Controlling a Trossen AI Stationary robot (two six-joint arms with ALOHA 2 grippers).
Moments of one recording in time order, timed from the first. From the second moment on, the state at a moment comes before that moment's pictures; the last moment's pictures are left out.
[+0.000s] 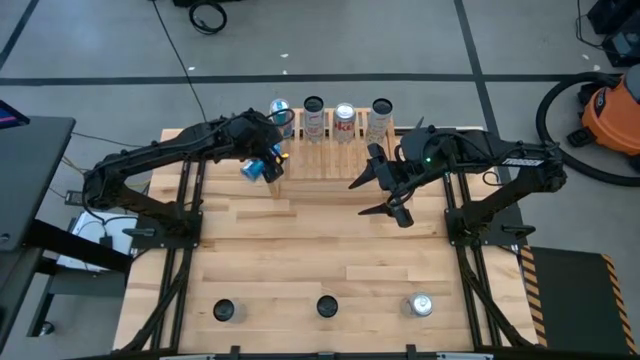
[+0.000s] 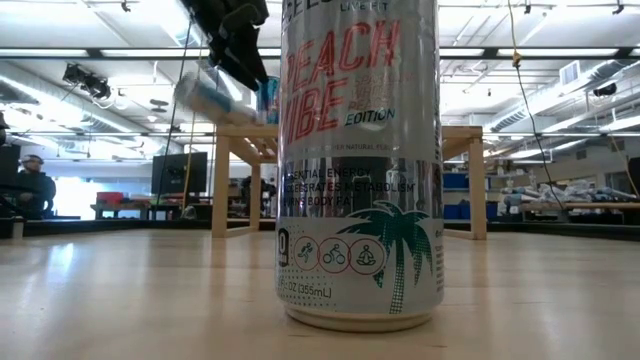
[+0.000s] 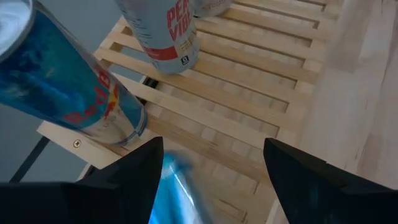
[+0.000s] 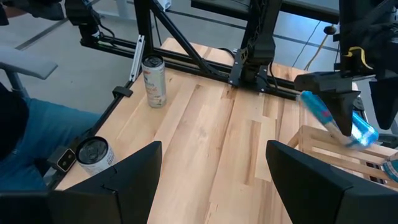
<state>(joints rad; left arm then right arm) 0.37 1.34 1.31 -0.75 -0.19 0.02 0.09 1.34 1.65 -0.82 -0.15 -0.18</state>
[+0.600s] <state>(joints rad) 0.31 1.30 1.31 -0.90 -0.19 -0.02 0.09 1.34 1.65 -0.82 -0.15 -0.18</state>
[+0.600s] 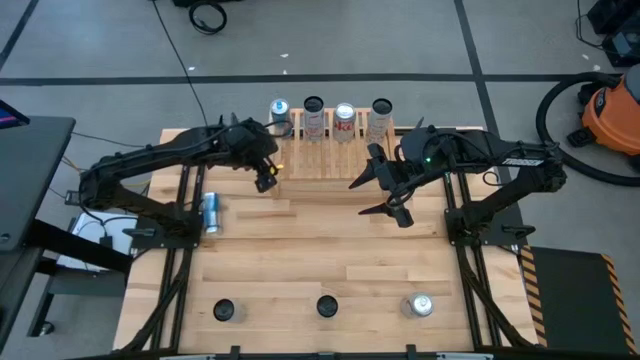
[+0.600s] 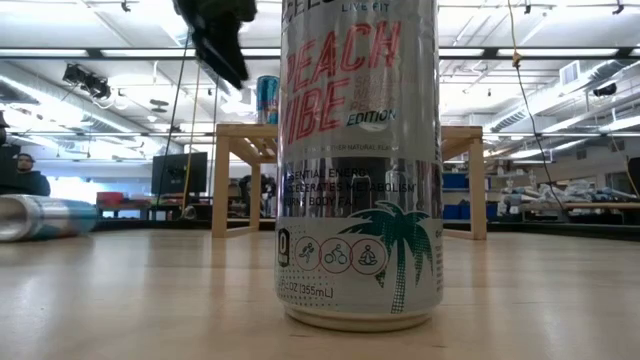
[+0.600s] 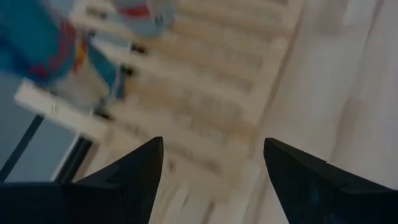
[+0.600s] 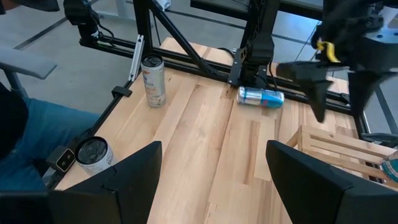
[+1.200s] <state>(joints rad) 0.29 1.26 1.31 -1.10 -0.19 -0.26 0.09 1.34 1.65 -0.83 -0.15 -0.18</state>
